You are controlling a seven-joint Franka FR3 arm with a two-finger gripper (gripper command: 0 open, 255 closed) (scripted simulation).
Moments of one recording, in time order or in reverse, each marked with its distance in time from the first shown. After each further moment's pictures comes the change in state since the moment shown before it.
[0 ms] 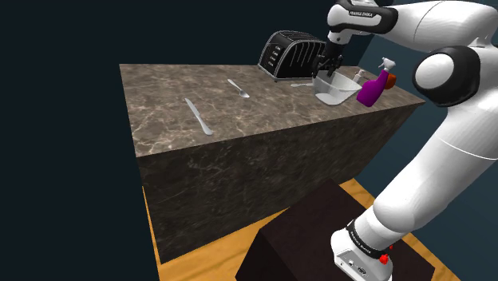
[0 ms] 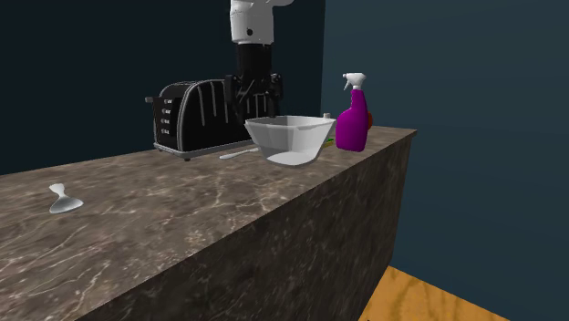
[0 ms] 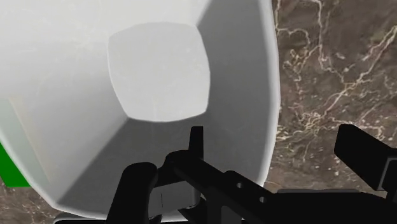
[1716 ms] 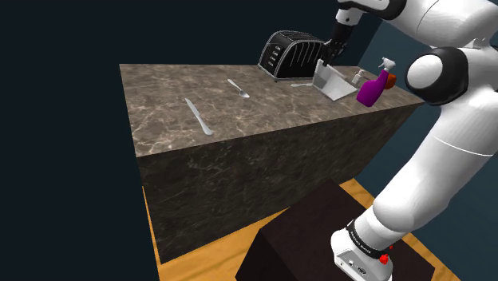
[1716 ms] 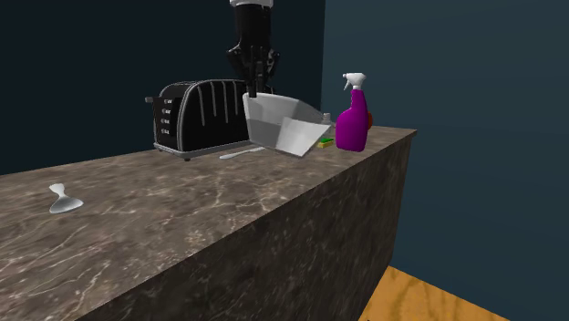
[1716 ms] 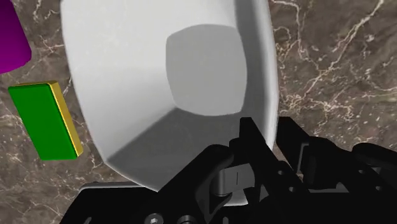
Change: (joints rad) arm -0.010 0.047 -0.004 0.239 0.015 -0.193 -0.017
